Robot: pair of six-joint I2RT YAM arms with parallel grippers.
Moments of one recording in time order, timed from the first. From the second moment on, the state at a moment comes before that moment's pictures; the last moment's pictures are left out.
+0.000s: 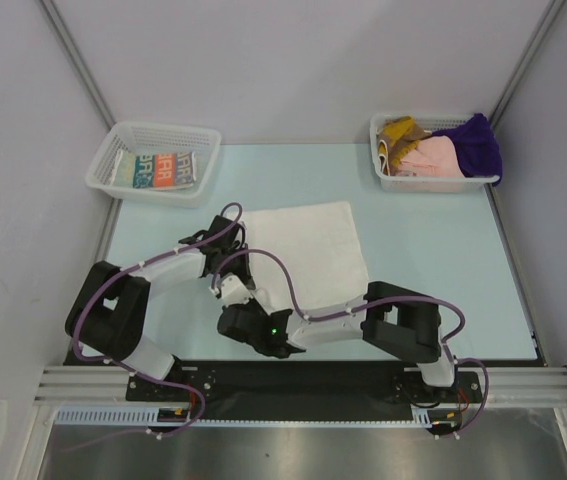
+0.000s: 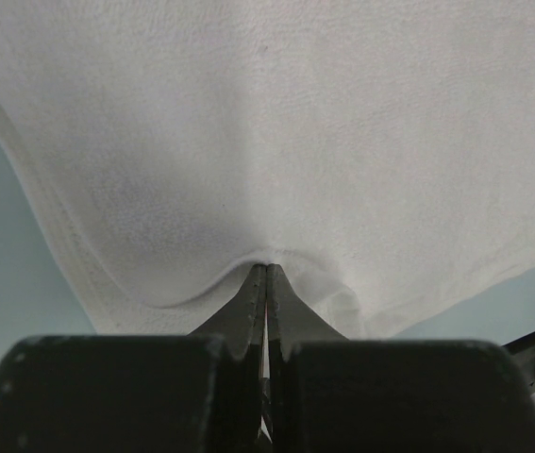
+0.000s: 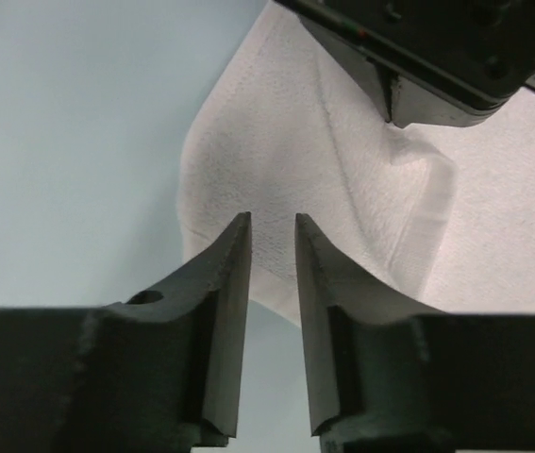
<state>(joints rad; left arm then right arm) -0.44 1.53 0.80 -0.38 0.21 -0.56 1.39 1.99 1.22 -0.03 0.64 0.38</state>
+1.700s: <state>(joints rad) -0.44 1.42 0.84 -0.43 0.17 -0.52 0.91 2.03 0.79 0.84 -0.43 1.03</state>
